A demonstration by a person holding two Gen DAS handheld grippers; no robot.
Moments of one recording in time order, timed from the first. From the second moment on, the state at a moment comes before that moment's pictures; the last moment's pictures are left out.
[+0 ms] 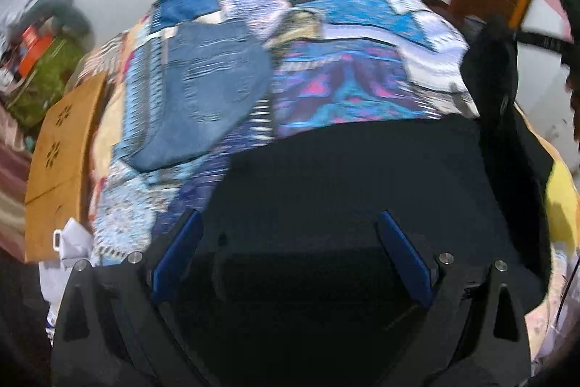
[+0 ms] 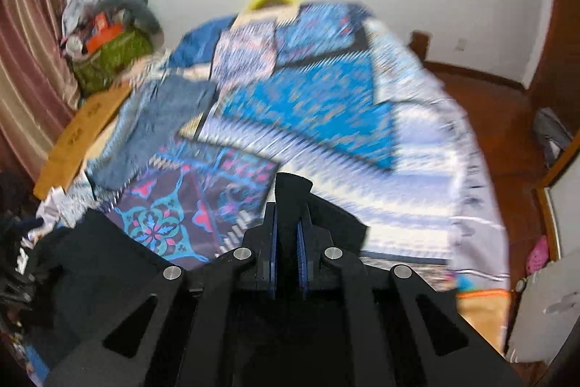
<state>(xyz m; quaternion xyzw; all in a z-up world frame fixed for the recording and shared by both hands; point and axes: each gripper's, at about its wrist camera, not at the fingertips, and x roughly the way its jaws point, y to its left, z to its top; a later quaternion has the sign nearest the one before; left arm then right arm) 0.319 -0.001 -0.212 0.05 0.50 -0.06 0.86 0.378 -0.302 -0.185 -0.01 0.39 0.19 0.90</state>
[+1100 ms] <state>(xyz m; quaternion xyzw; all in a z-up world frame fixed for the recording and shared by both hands) 0.294 -0.116 -0.231 0.07 0.53 -0.11 0.84 0.283 -0.408 -0.304 -0.02 0.50 0.08 0.86</state>
